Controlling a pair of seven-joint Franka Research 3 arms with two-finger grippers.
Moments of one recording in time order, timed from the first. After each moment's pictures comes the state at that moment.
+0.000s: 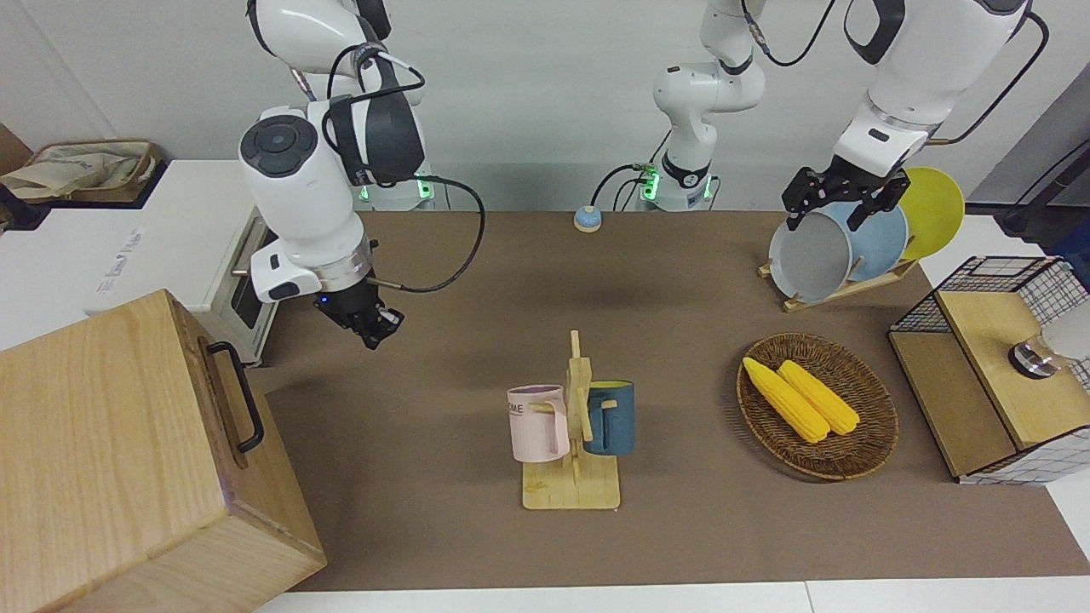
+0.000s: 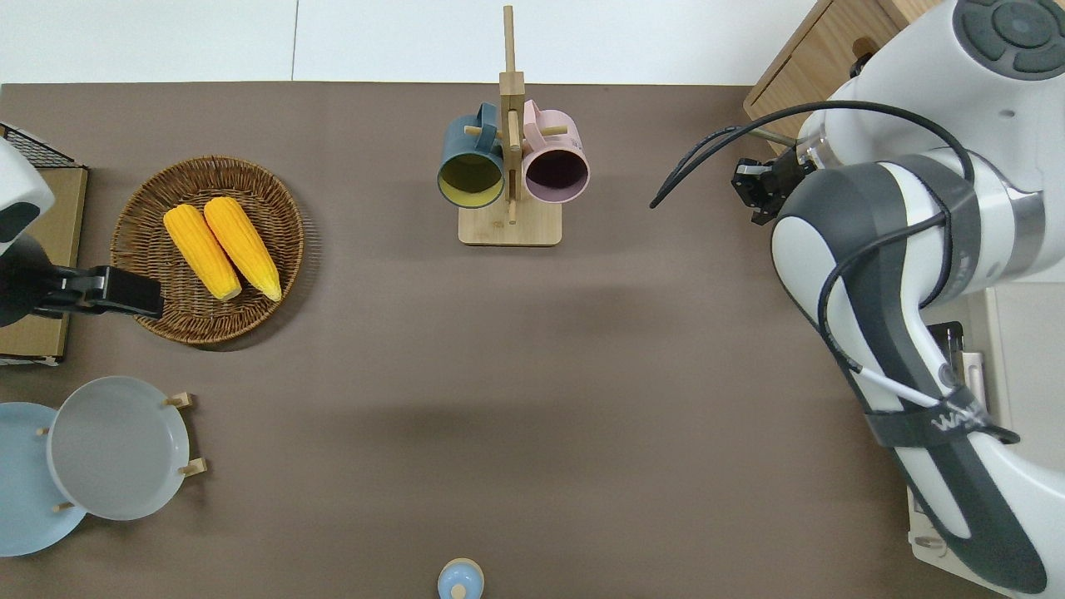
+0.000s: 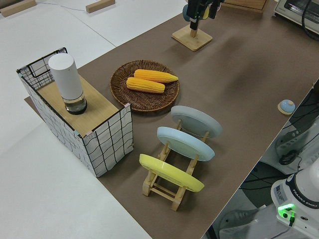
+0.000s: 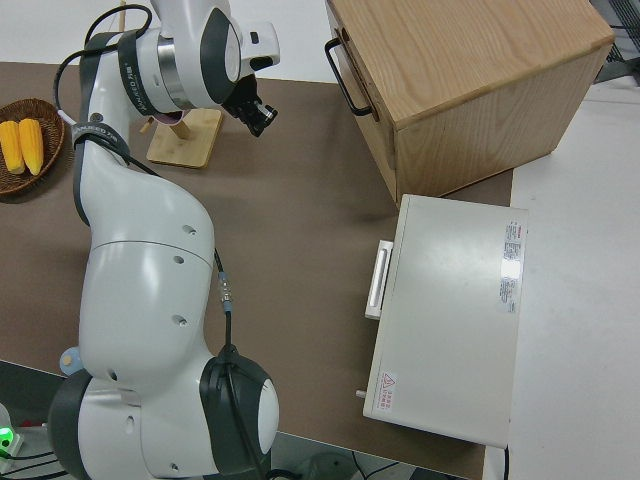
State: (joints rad) left arm 0.03 0.04 -0.06 -1.51 0.00 1.52 0.02; right arm 0.05 0.42 0.16 -1.26 -0.07 1.67 0.59
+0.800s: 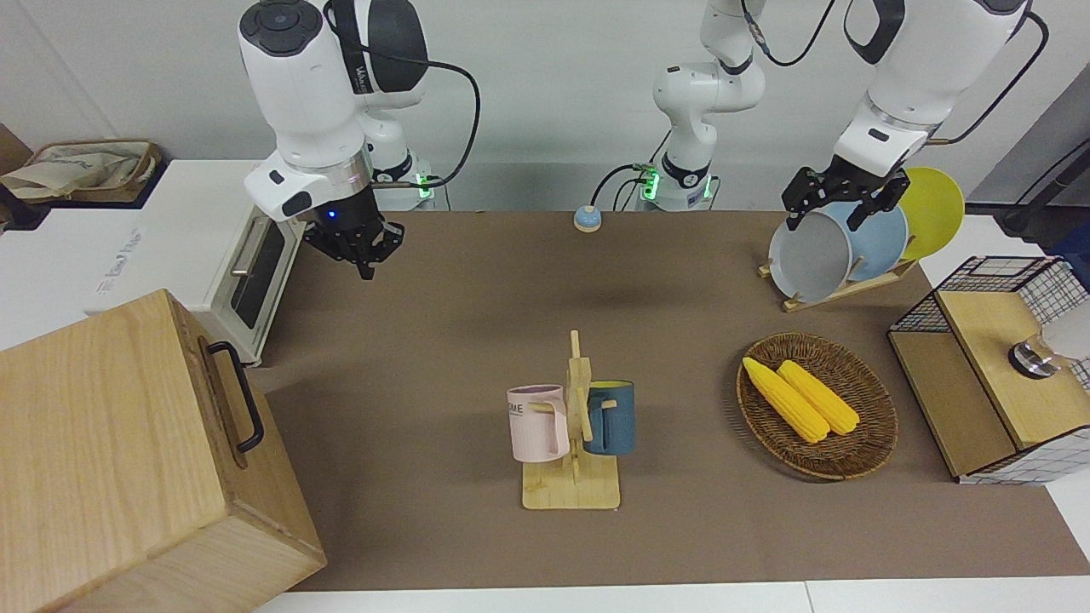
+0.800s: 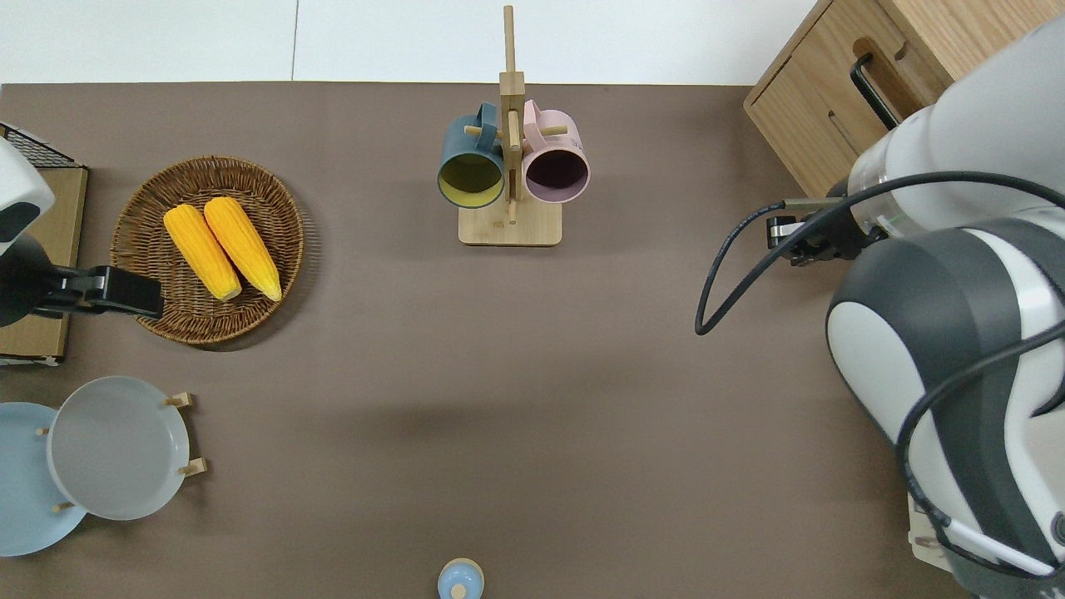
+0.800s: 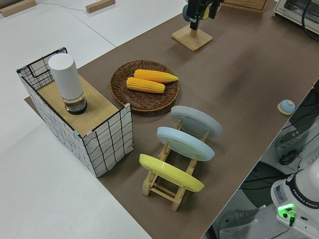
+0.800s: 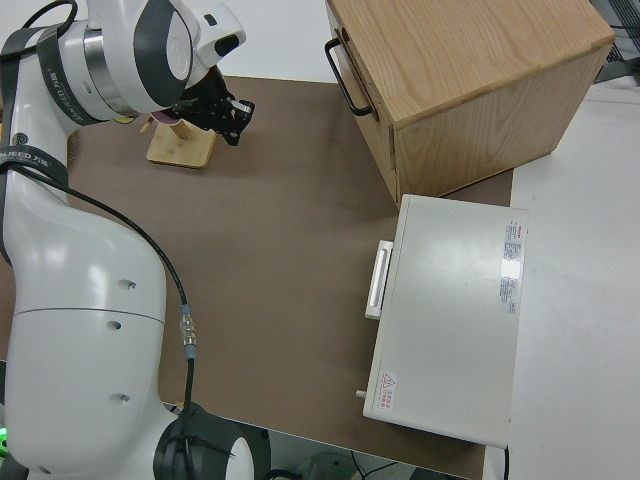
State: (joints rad) left arm 0.03 0.04 -0.06 -1.51 0.00 1.52 0.02; right arm 0.07 0.22 0.14 -1.37 -0.07 1.57 0.26
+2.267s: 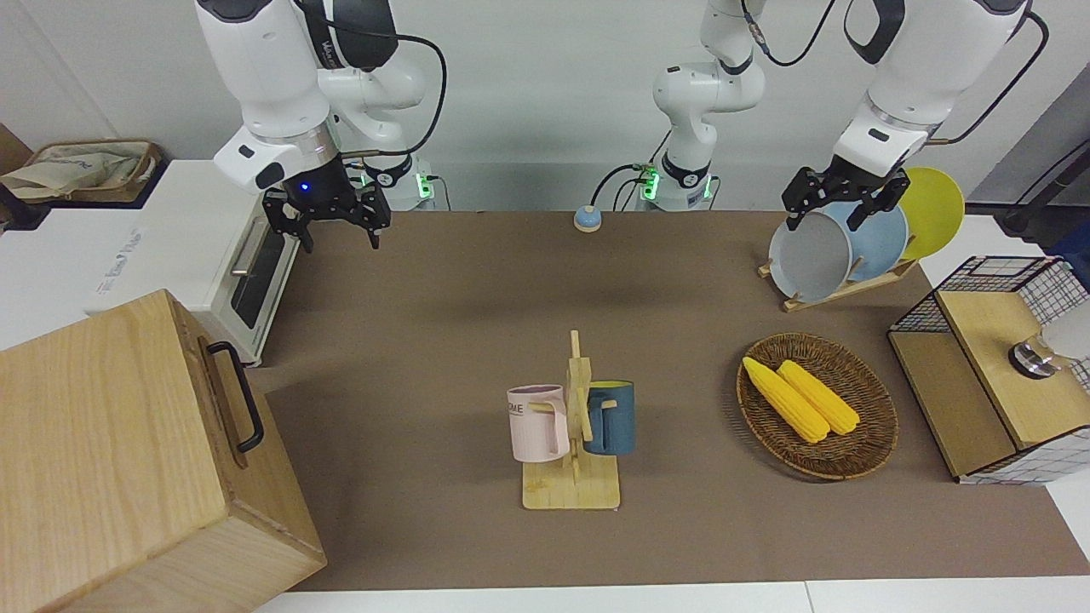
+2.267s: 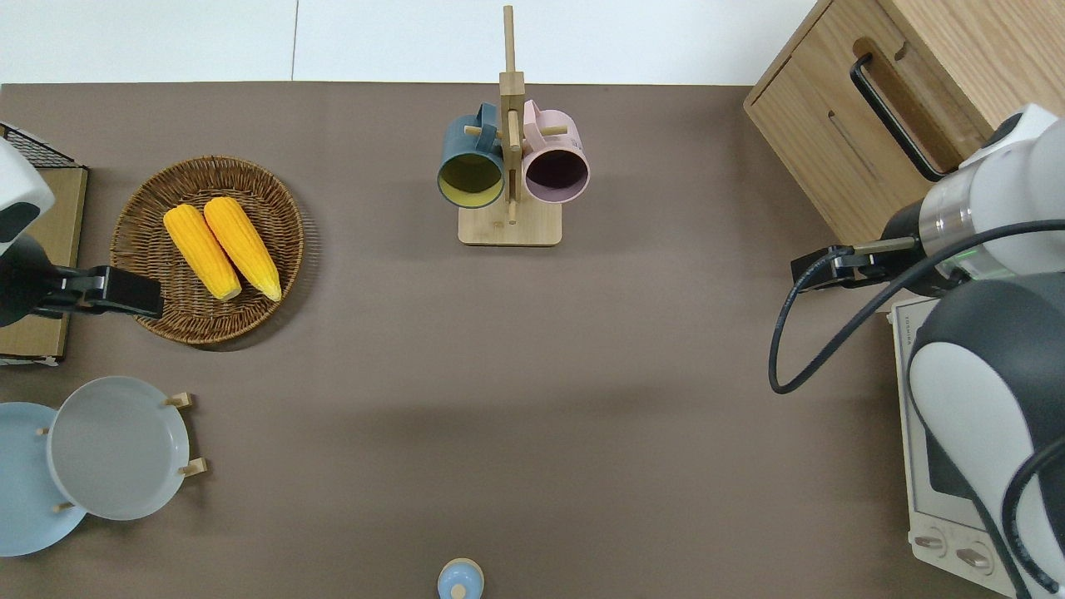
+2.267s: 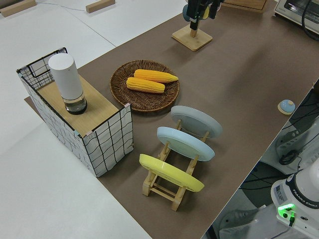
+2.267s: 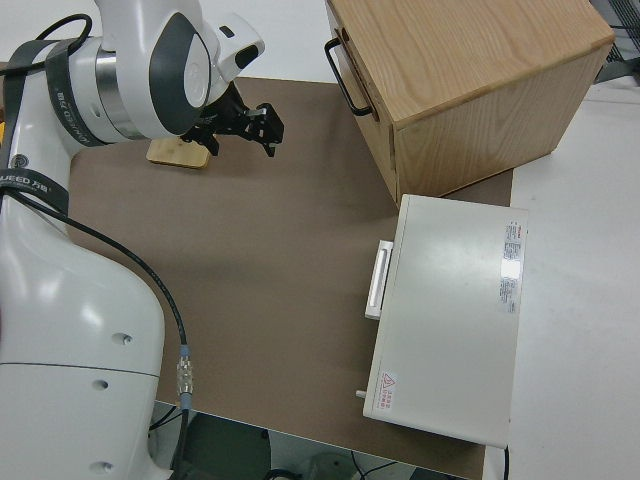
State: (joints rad) left arm 0.03 0.04 -0.06 -1.51 0.00 1.52 0.02; right arm 0.03 0.09 0.12 -1.50 -0.02 1.59 0.09
